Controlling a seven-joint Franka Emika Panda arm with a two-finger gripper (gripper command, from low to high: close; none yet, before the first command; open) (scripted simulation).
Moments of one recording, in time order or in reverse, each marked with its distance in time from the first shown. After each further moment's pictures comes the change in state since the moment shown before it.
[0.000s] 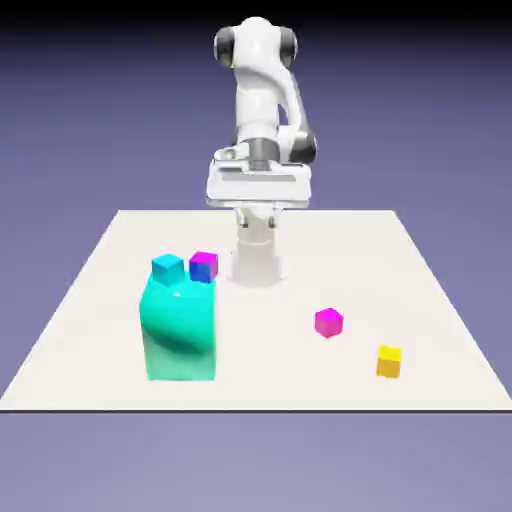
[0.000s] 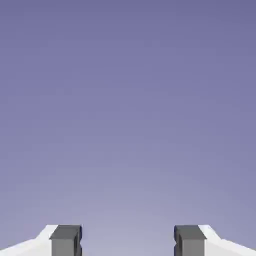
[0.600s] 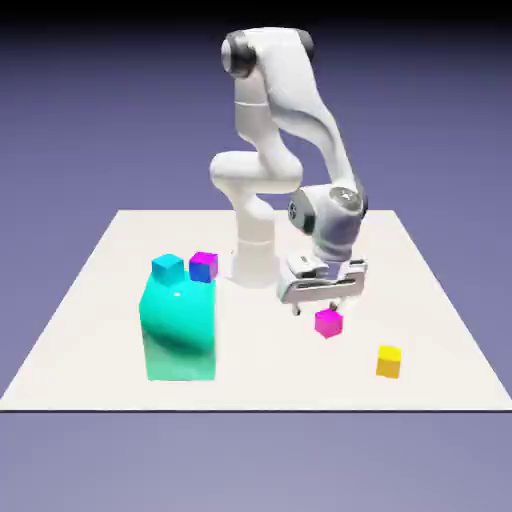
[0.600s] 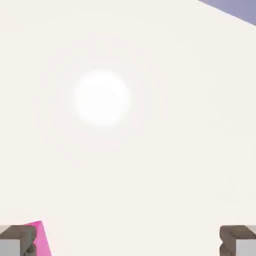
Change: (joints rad) arm -0.183 0.652 0.569 0.256 -0.178 -0.674 0.206
